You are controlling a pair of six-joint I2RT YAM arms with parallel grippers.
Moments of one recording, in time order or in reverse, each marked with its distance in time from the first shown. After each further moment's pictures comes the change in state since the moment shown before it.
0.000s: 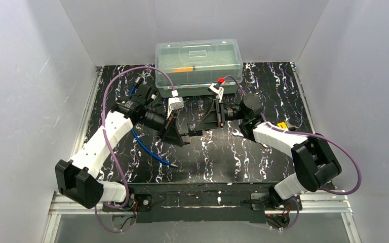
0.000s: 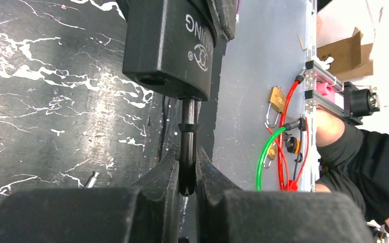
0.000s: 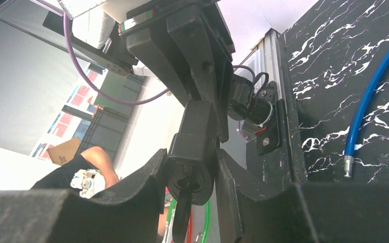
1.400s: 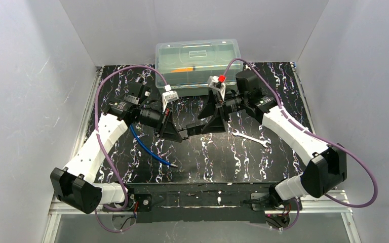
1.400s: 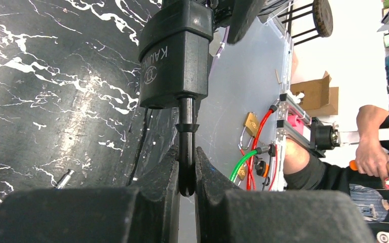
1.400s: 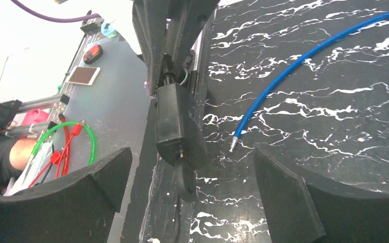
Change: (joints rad) left arm 0.036 -0.061 0.005 0.068 0.028 -0.249; right arm -0.036 -0.066 0.428 -1.263 -0.052 -1.335
